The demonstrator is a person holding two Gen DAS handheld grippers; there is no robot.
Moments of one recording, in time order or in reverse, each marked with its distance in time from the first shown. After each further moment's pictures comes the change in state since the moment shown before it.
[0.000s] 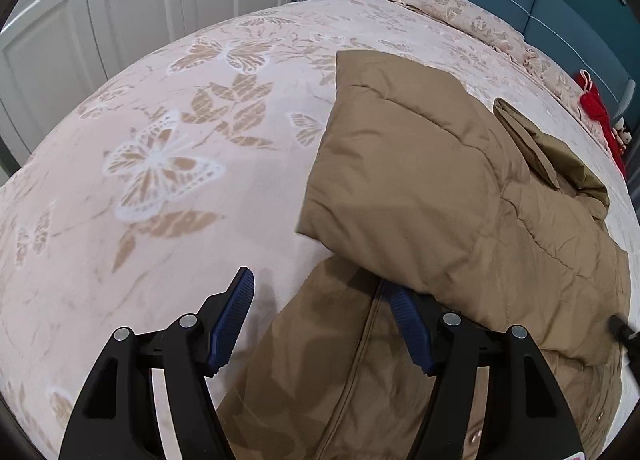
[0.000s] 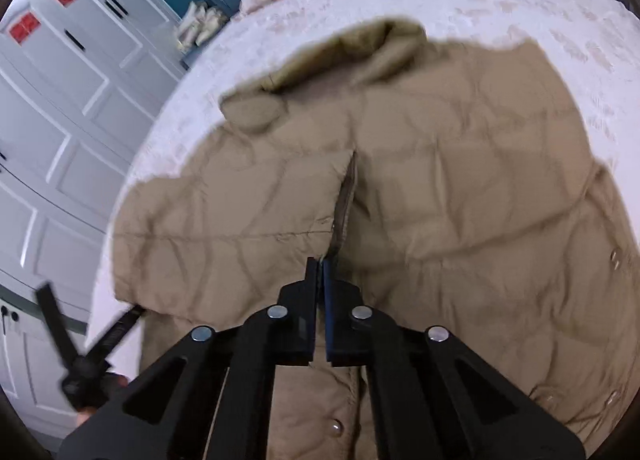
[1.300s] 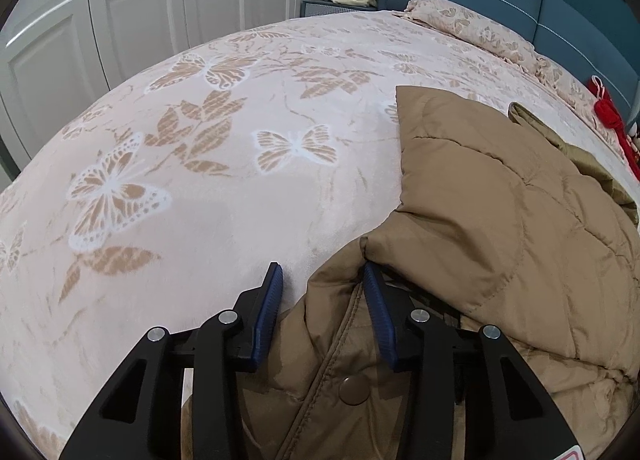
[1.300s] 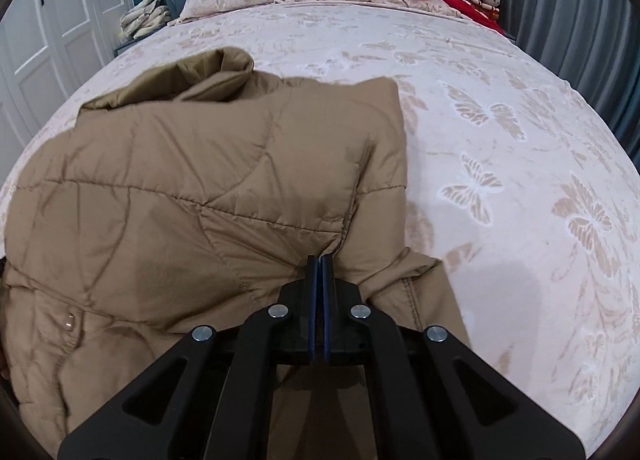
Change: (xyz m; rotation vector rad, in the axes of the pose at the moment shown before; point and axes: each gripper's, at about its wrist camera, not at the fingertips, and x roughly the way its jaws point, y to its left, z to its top) left arm 0.038 -0.035 0.006 0.000 -0.100 0.087; right arm 0.018 -0.112 0.009 -0.176 -0.122 -0.415
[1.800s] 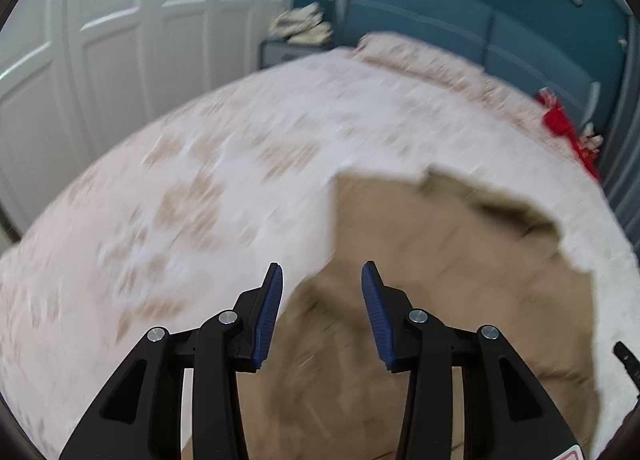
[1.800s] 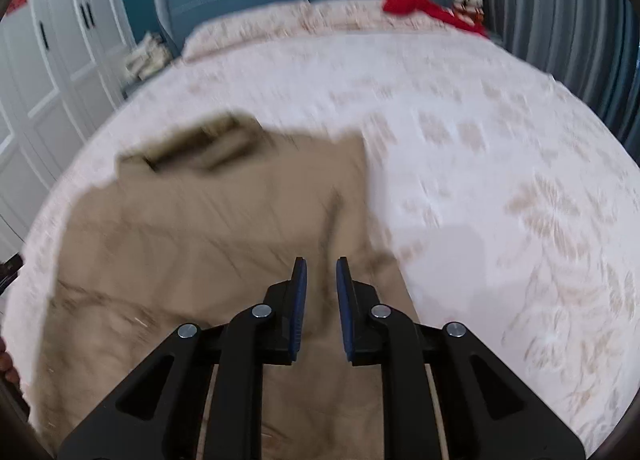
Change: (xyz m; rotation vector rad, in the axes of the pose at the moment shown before) left arm -0.104 -0.016 0.044 0.078 -0.126 -0.168; right arm -0.095 -0.018 0.016 0.098 -0.097 0.089
